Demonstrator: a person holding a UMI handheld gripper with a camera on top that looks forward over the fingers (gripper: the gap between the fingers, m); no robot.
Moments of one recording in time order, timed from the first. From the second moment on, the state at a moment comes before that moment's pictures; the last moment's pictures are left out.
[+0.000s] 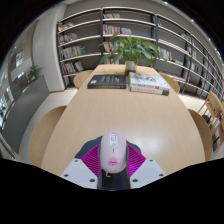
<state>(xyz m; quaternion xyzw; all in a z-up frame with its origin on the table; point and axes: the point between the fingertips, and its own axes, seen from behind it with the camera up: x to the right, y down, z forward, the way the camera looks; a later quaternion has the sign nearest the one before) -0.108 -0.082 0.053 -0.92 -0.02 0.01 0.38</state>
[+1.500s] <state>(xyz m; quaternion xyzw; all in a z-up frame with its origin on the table) 0.014 -0.253 0.200 -0.90 -0.01 0.00 0.44</state>
